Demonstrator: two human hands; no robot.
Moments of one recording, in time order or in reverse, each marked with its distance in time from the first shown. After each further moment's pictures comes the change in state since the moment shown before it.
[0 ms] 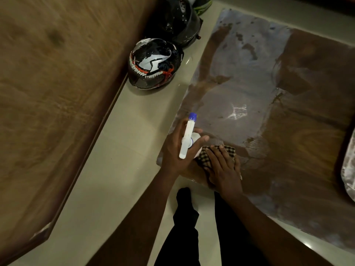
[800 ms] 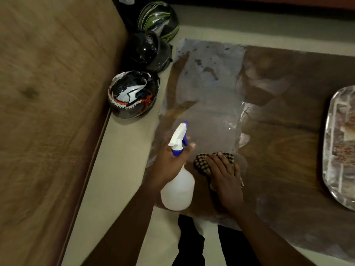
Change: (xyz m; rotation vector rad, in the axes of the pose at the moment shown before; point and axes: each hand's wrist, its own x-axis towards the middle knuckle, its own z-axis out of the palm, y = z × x) left_hand 0.057 0.033 0.035 -0.156 -0.321 -0.301; right_hand 0.022 0.054 -0.023 0.139 0.057 0.165
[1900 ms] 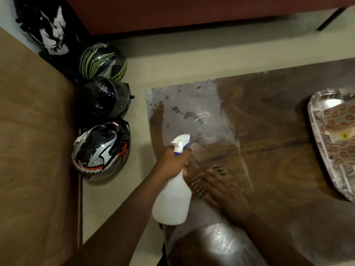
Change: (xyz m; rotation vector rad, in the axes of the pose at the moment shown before) left_hand 0.202 0.076 -0.027 0.200 -0.431 -0.110; right_hand 0.120 -0.016 0.000 -0.209 0.134 -0.022
